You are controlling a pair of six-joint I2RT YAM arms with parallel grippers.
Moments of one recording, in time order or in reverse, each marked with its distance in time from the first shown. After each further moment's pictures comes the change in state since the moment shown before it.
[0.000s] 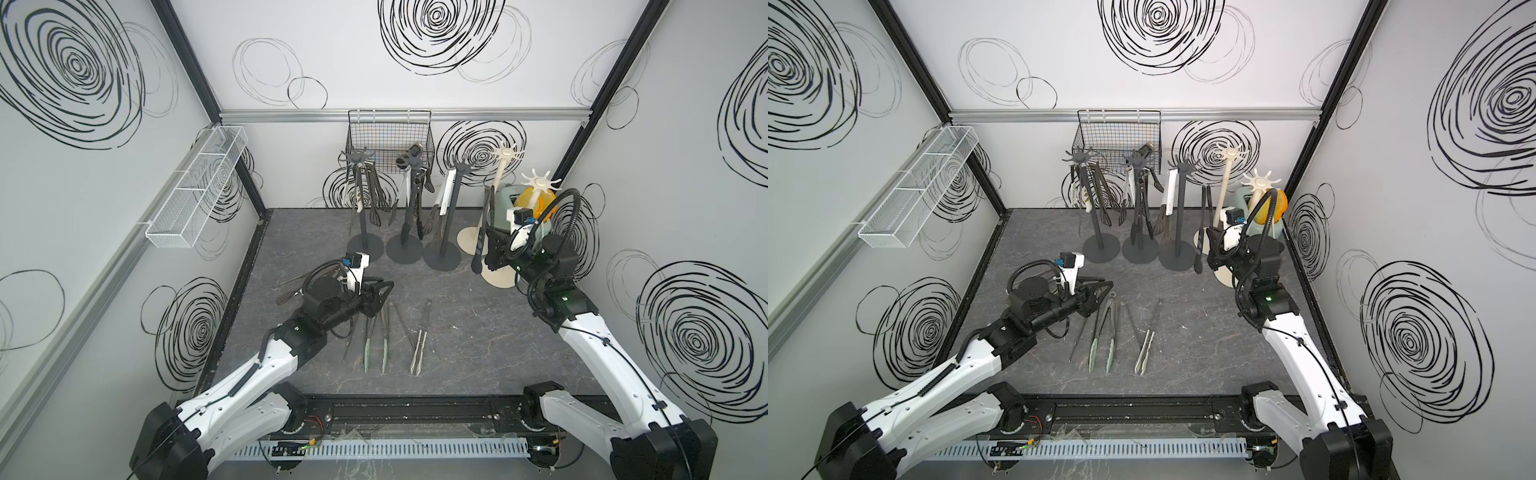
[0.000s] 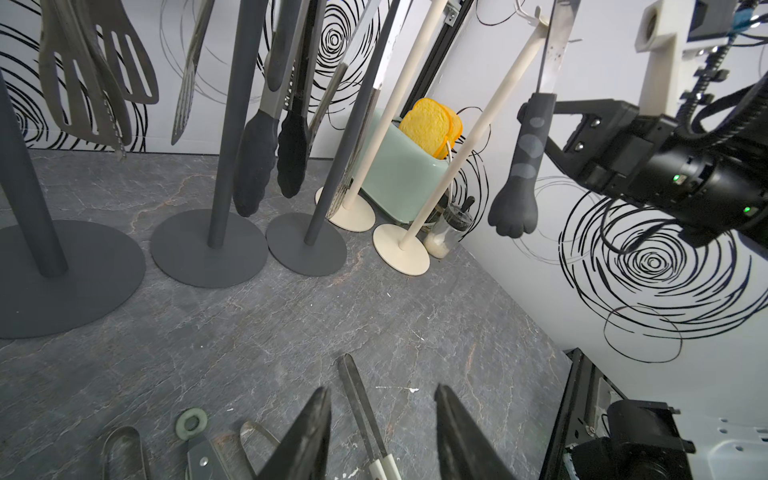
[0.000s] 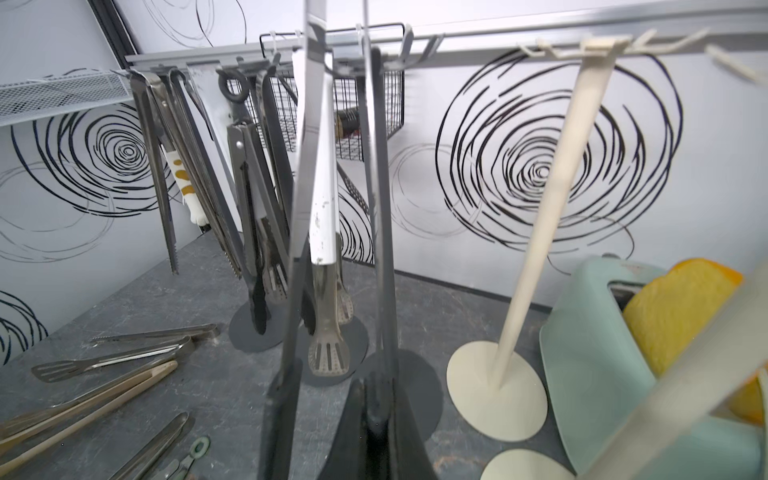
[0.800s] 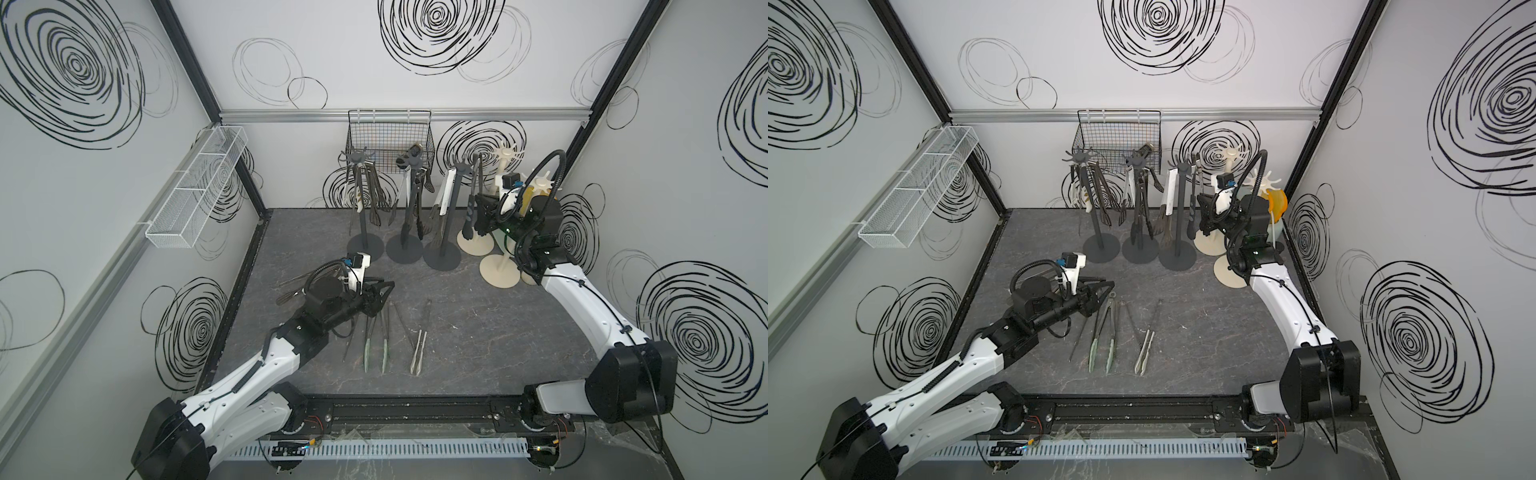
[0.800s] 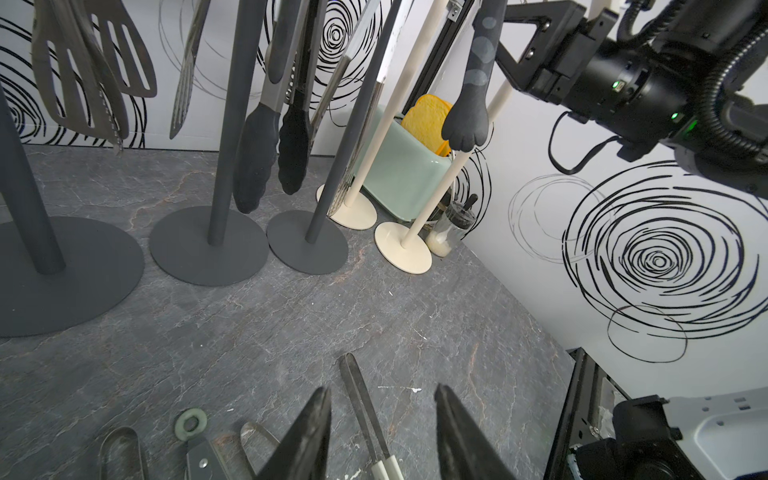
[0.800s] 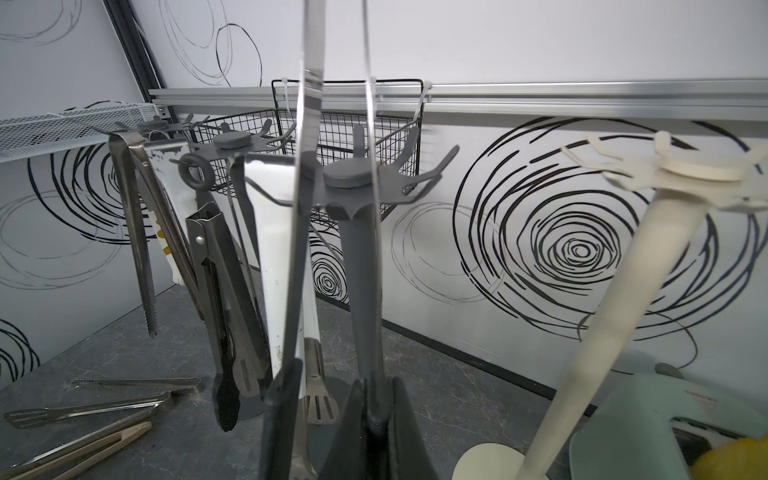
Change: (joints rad) left arm 0.000 0.024 -0.005 0.018 0.000 0.000; right arm -0.035 0.352 0.278 0.118 -0.125 -0.015
